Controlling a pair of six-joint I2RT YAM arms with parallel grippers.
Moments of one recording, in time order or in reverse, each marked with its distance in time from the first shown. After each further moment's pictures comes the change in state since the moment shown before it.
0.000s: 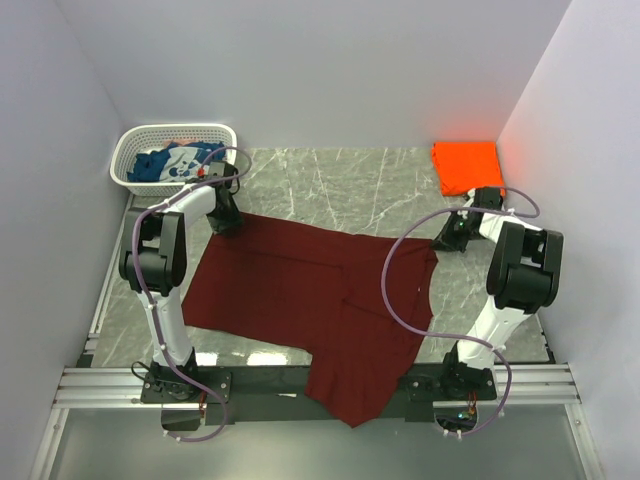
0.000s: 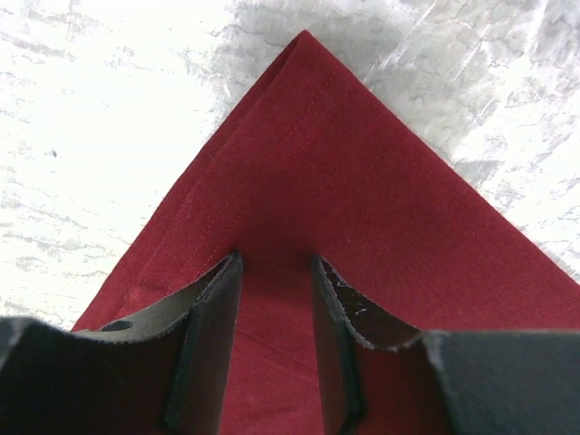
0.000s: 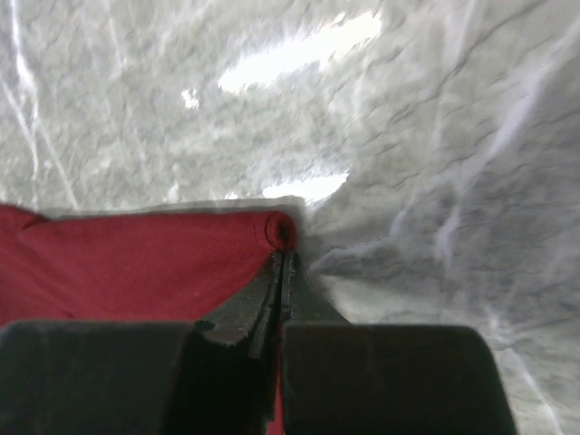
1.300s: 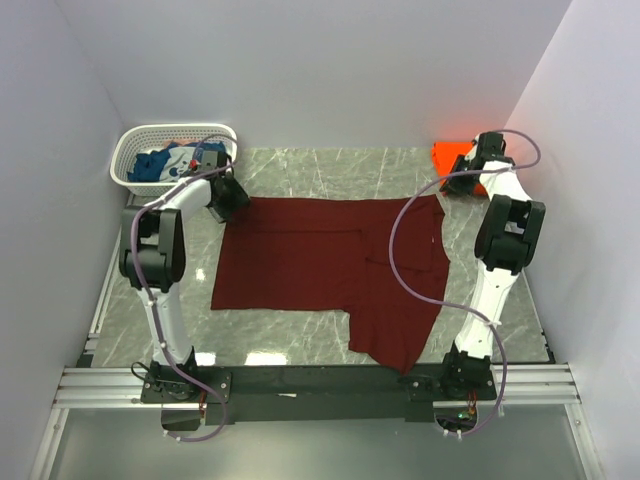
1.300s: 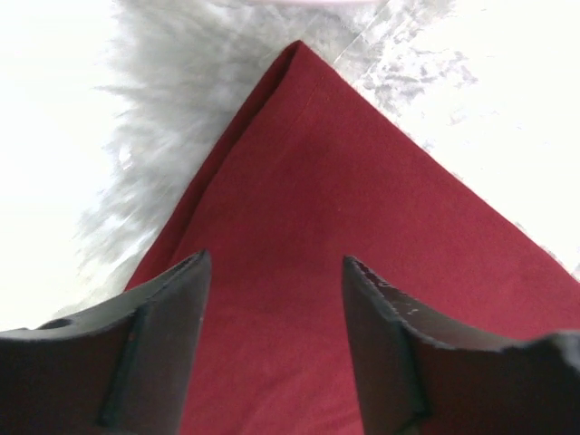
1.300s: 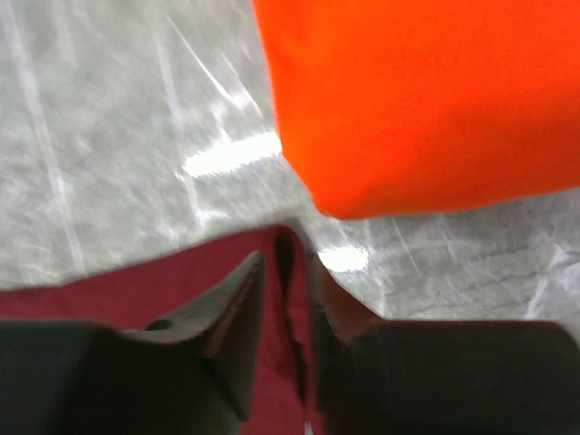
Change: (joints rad) left arm 0.035 0.041 0.093 0.100 0.164 -0.182; right arm 0.027 0.454 0.828 -0.209 0.143 -0.016
